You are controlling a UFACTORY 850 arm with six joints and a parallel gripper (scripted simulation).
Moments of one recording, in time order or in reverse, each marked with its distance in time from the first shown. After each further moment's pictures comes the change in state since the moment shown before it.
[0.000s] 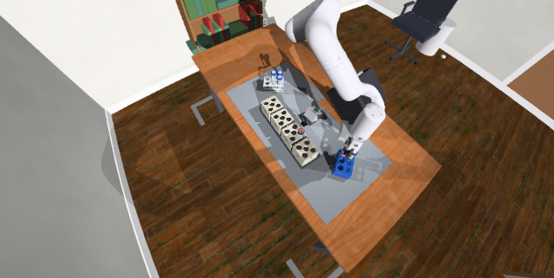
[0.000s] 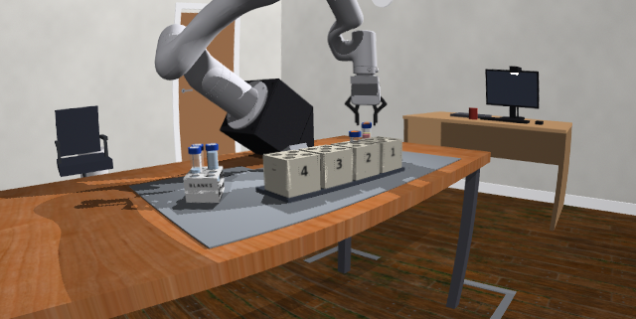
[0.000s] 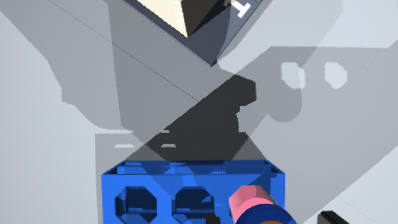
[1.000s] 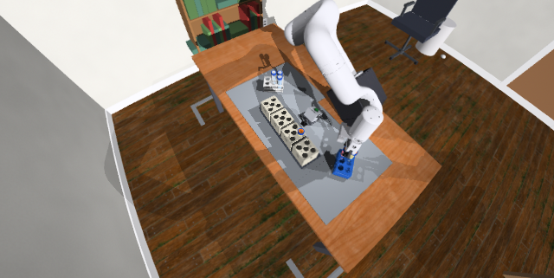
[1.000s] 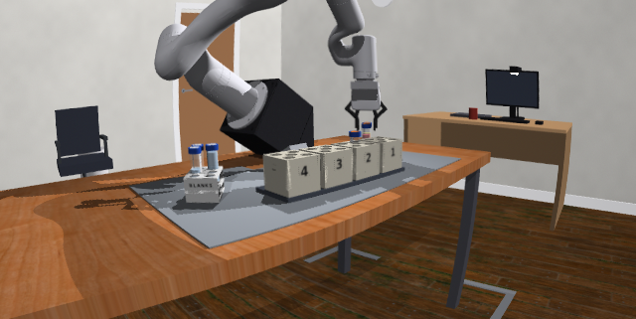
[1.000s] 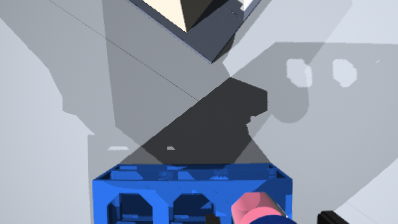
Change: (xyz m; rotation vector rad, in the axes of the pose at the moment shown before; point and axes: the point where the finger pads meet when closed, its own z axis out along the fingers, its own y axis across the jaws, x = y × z) arm 0.000 0.000 0.018 0.000 0.000 0.000
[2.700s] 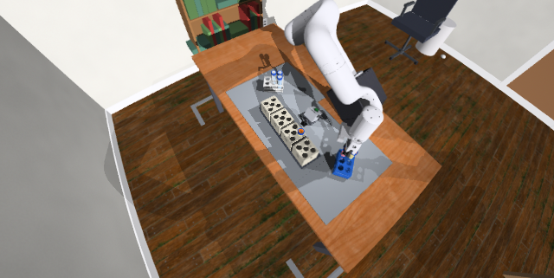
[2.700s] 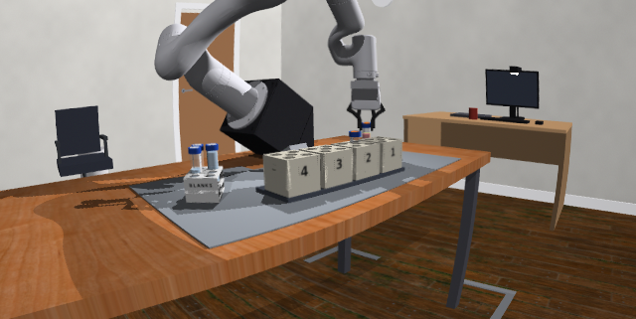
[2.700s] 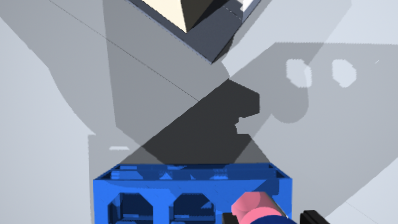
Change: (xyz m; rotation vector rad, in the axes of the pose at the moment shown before) arm 0.000 0.000 -0.001 0.000 0.000 0.000
